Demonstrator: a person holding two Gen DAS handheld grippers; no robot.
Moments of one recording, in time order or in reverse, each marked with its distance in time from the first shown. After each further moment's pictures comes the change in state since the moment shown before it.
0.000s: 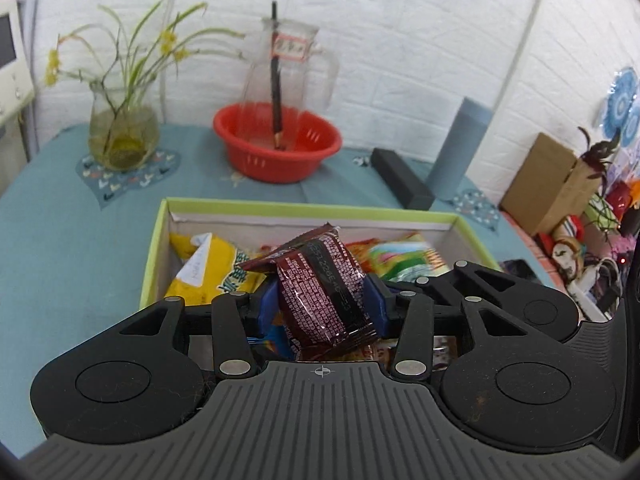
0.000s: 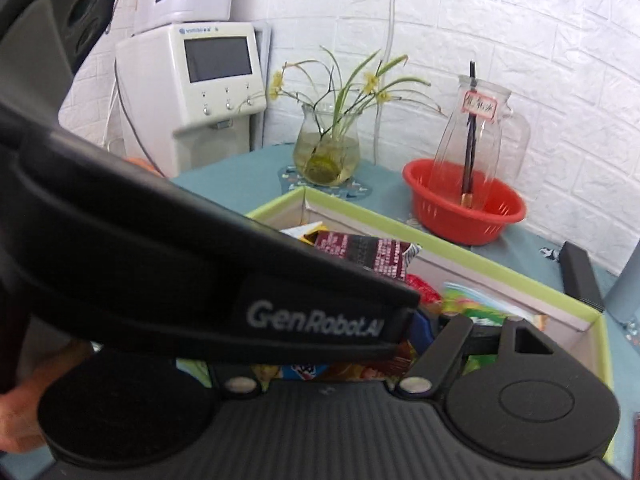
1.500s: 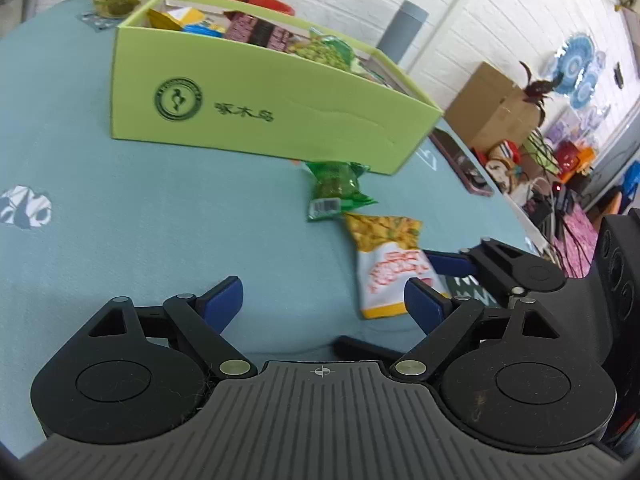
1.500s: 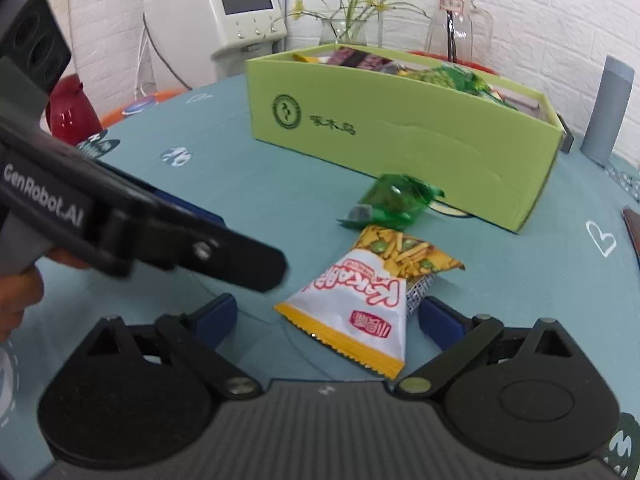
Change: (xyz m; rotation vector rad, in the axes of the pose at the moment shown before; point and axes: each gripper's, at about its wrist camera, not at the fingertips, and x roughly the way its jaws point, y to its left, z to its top) left arm -0.086 -0.034 -0.170 -0.080 0.170 -0.168; right arm -0.129 0.044 -0.158 0.063 0.149 0.032
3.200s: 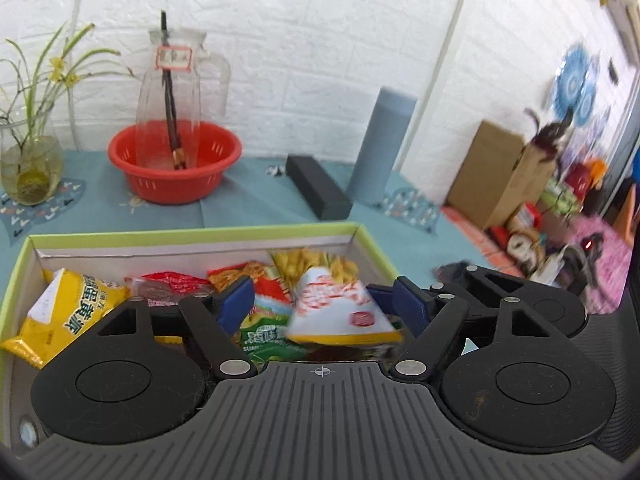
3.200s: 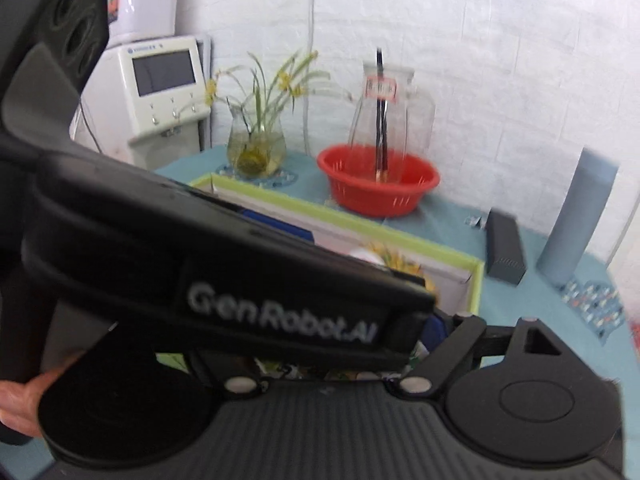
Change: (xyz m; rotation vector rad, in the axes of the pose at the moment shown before) left arm 0.080 -0.046 0.186 0.188 -0.212 0.032; right arm 0.040 -0.096 0.135 -0.006 -0.176 -0.130
